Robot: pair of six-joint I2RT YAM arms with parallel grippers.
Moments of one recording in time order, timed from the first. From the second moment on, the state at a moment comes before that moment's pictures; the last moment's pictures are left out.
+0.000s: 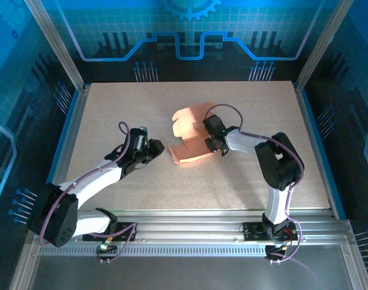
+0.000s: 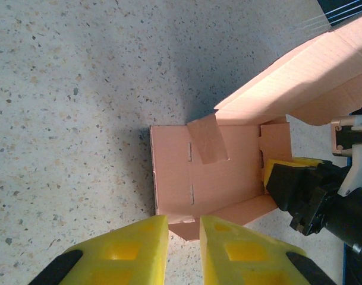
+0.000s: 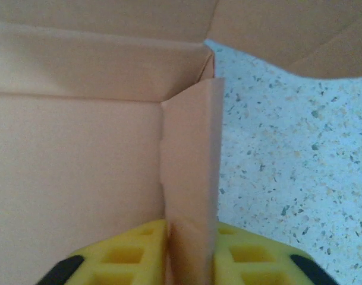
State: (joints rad) left arm -0.41 1.26 0.65 -0.08 0.12 -0.98; right arm 0.52 1.89 1.16 -0.39 0.28 0.09
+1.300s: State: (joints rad) left arm -0.38 1.29 0.65 -0.07 0.16 -0.99; right arm 0.60 2.06 1.44 -0.67 0.44 0.25
